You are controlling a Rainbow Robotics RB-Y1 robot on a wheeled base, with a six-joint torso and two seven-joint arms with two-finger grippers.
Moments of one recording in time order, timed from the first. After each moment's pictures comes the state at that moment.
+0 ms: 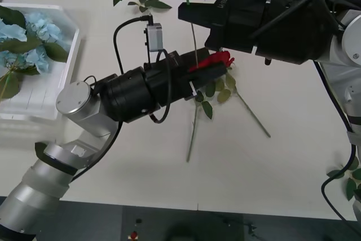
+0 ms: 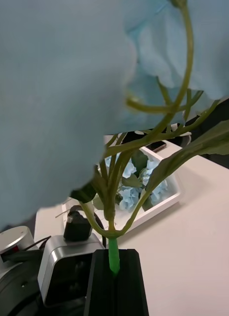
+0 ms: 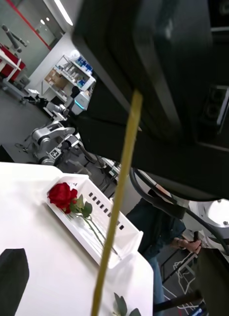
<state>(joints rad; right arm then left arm) -0.52 -0.44 0.10 -1.91 -1.55 0.95 2.14 -0.34 0.28 -0.33 -1.62 2.13 0.77 -2.69</state>
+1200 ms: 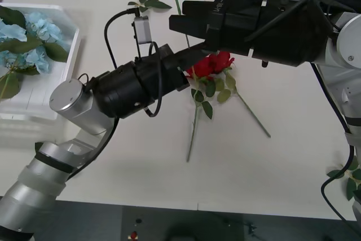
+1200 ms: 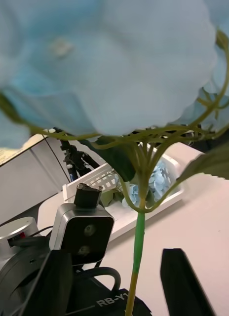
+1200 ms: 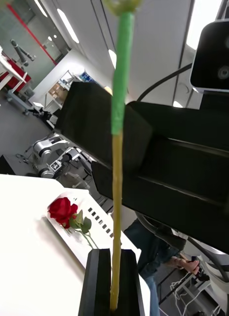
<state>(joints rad) -0.52 -0.44 0.12 -1.91 -1.55 0.94 2.14 -0.34 0.29 -0.30 -1.62 2.21 0.76 -2.69</state>
